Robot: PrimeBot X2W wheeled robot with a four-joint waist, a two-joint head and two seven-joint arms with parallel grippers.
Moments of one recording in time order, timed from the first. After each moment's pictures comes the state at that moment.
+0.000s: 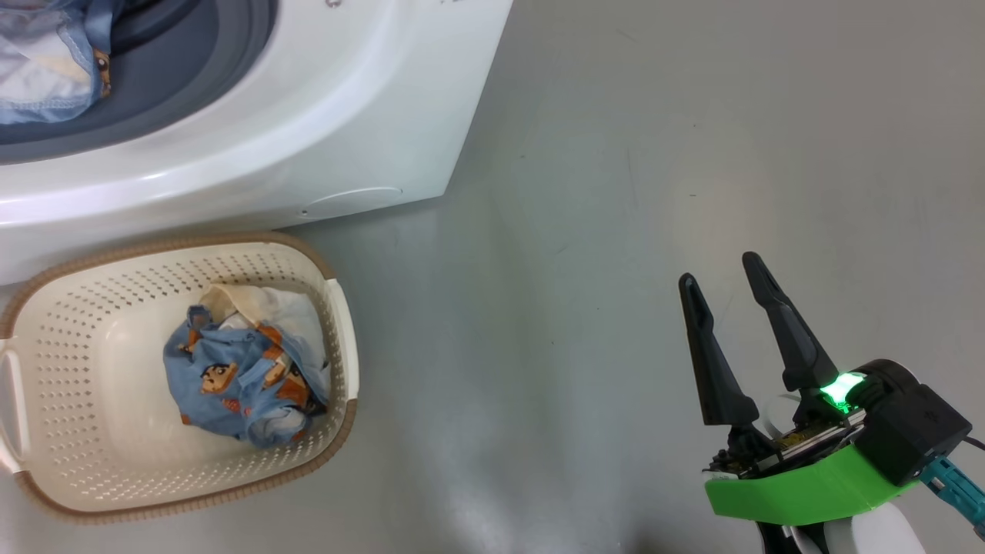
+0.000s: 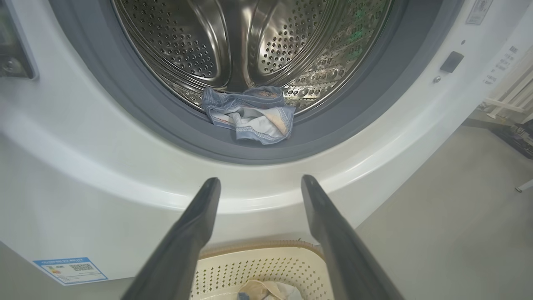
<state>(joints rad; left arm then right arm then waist) 0.06 0.61 0.17 -0.12 -0.78 -0.13 -0.26 -0.11 -0.04 0.14 -0.19 0.27 0.13 -0.25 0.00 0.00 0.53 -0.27</state>
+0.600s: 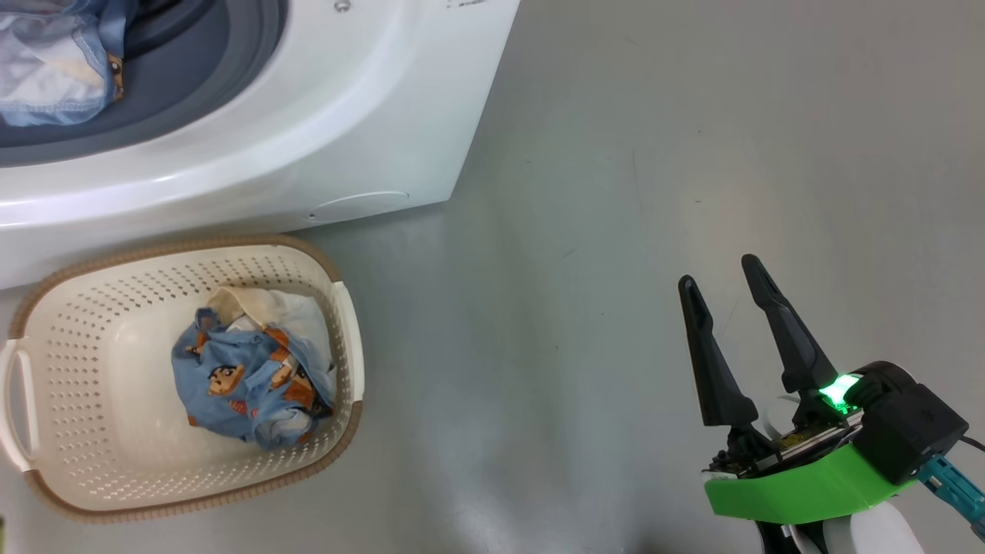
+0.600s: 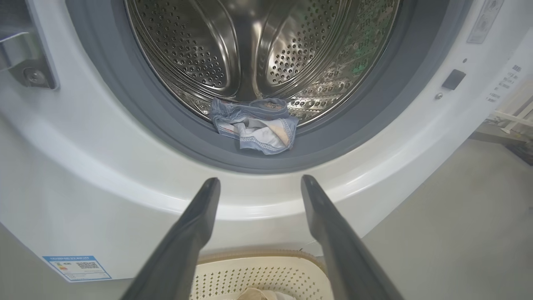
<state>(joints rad) 0.07 0.58 0.15 -0.17 -0.78 -0.13 -0.26 -0.11 -0.04 0.14 -0.18 0.27 0.13 -0.25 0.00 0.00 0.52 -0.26</state>
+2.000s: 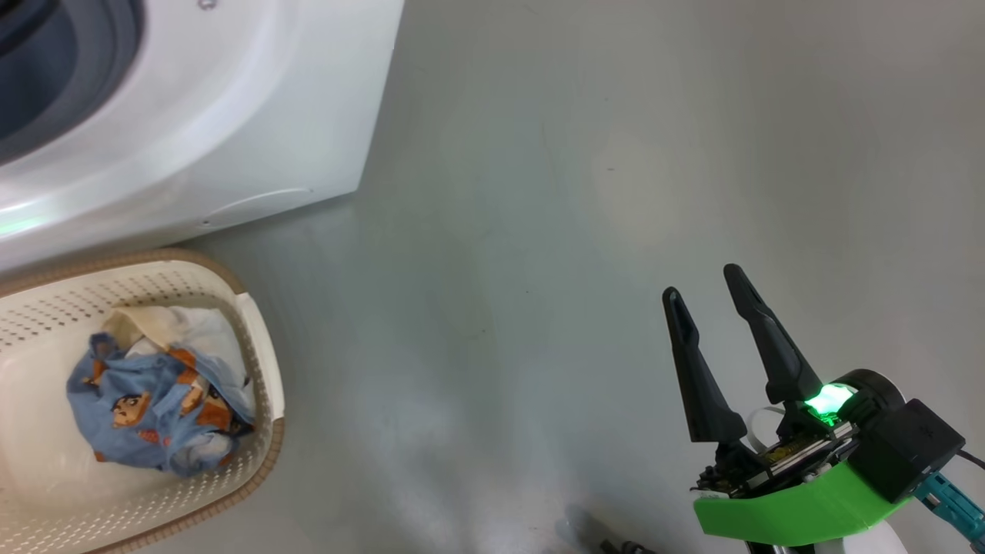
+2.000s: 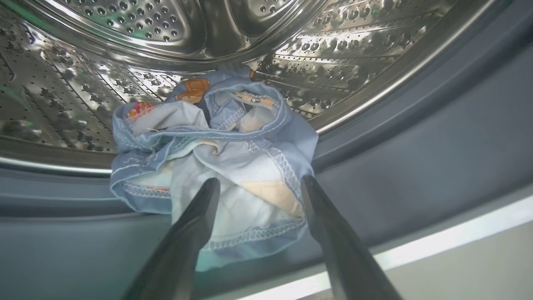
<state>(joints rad) -0.80 0.66 -0.24 0.43 -0.65 -0.08 0.16 -0.08 -0.04 0.19 -0.22 0.31 0.13 -0.26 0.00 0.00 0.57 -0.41</state>
